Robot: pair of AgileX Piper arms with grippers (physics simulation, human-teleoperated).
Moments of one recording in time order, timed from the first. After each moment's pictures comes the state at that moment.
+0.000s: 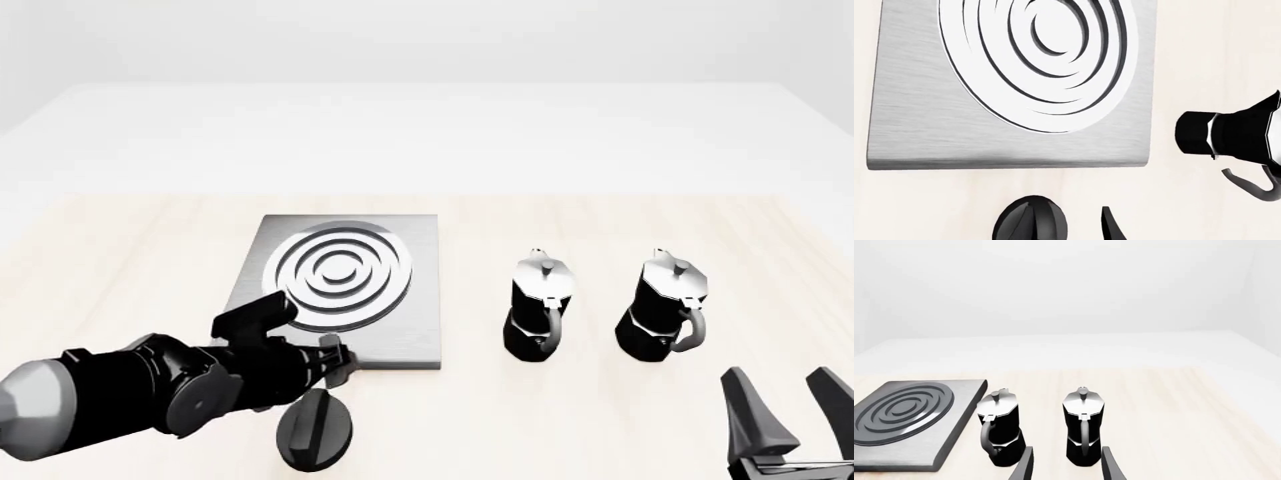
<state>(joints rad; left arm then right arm) -0.55 1.45 -0.58 0.10 -0.74 0.02 0.04 0.00 0.01 0.04</state>
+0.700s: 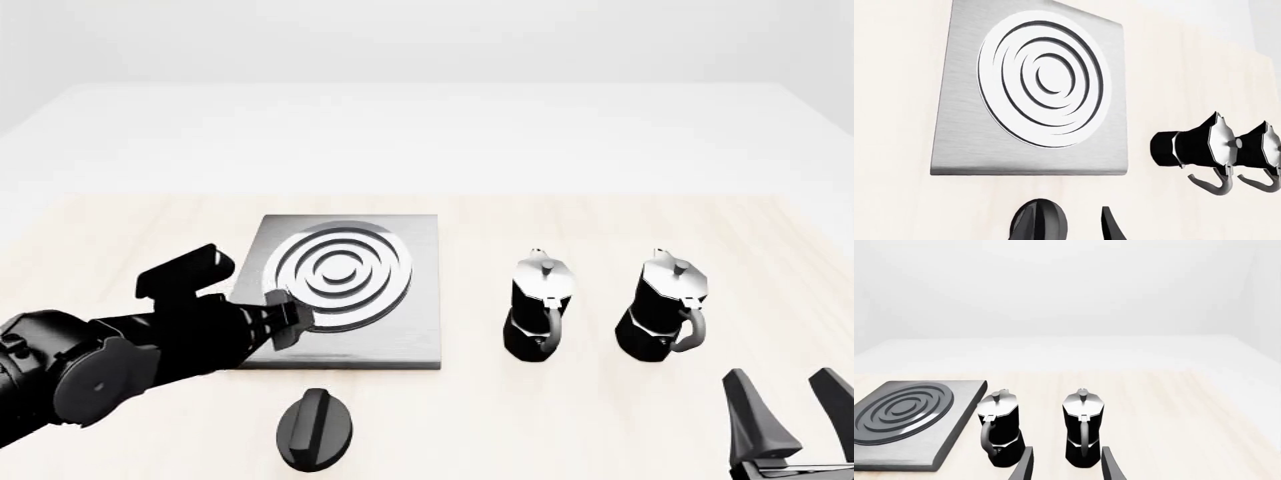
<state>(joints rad) -0.44 1.16 -0.62 0.29 -0.63 0.03 0.01 0.00 0.02 0.03</state>
